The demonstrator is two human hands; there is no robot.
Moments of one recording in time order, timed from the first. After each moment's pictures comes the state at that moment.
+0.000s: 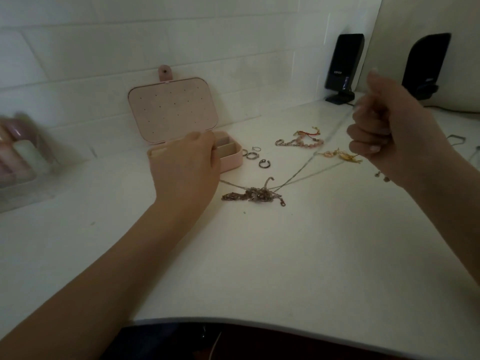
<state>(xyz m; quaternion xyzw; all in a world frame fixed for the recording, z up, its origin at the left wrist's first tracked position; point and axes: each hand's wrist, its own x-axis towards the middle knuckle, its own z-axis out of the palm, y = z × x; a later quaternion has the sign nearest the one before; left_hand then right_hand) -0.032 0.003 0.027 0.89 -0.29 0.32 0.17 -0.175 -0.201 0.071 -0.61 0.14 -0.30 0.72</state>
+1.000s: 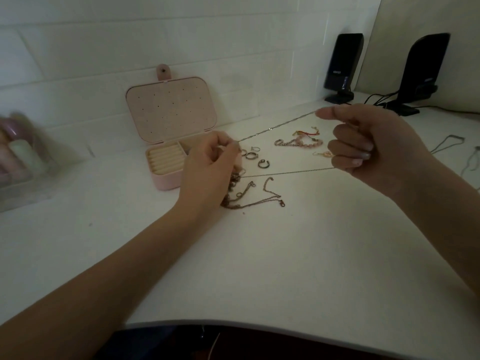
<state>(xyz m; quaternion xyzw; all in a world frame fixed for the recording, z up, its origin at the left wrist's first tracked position) -0.044 -0.018 0.018 0.69 -0.28 -0.01 0.66 -0.172 -0.194 0.061 -0.59 0.14 -0.21 0.77</state>
